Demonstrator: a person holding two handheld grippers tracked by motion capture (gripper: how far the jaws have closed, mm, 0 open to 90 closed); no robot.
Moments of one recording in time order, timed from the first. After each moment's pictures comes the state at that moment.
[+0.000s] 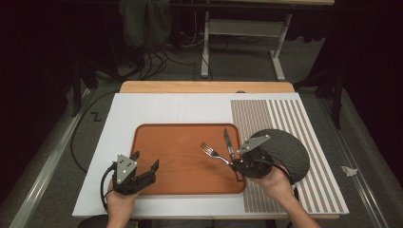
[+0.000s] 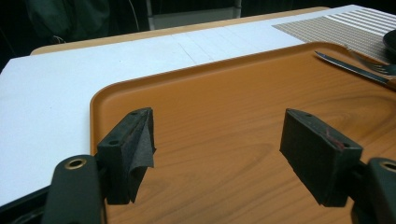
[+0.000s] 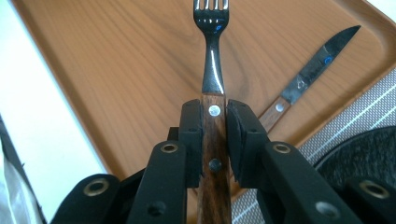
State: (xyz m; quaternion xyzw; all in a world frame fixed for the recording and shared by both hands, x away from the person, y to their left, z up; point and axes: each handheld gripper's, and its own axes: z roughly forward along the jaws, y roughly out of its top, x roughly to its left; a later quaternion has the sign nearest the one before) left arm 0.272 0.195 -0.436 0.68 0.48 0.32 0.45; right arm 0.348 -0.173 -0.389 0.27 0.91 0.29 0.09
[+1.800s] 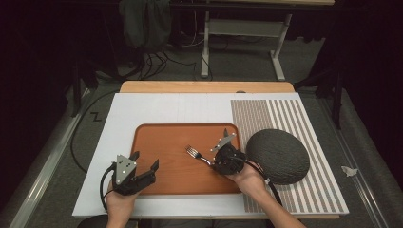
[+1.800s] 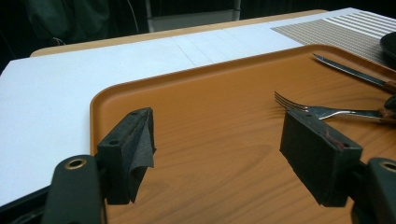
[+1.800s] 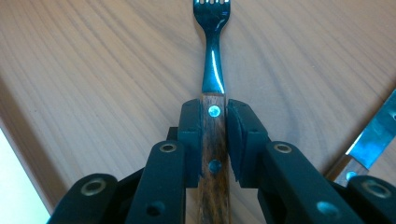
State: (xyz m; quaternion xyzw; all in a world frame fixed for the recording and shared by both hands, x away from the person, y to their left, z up) left arm 0.271 0.195 -0.436 0.68 0.48 0.32 0.46; right arm 0.369 -0.110 -0.423 0.28 0.93 0.23 0.07
